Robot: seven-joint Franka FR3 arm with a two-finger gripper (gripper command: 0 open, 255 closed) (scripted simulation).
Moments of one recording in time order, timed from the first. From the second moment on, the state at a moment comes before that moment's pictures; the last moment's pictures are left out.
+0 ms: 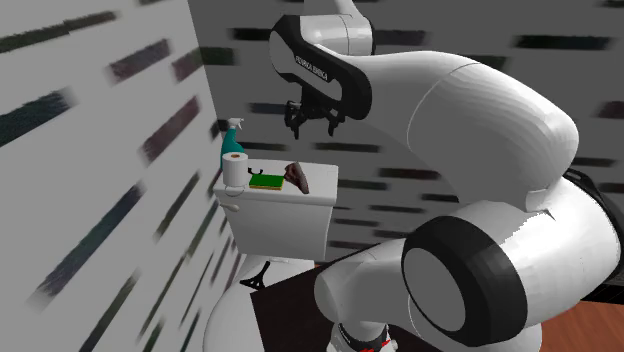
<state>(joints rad) 0.01 -0.74 -0.05 -2.27 -0.01 1.67 0.15</state>
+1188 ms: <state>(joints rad) 0.04 -0.23 -0.14 -2.24 0.00 2.05 -0.02</state>
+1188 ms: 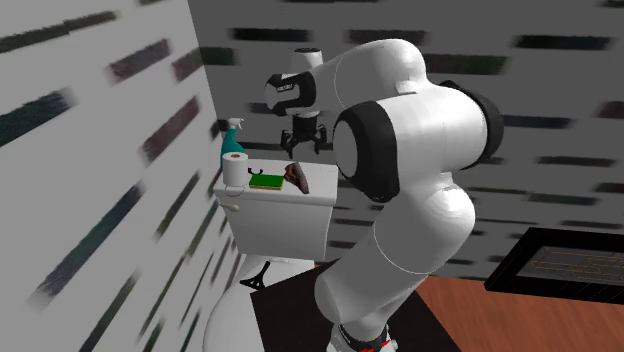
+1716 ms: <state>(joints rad) 0.05 0.07 -0.15 -2.10 0.05 2.17 -0.11</state>
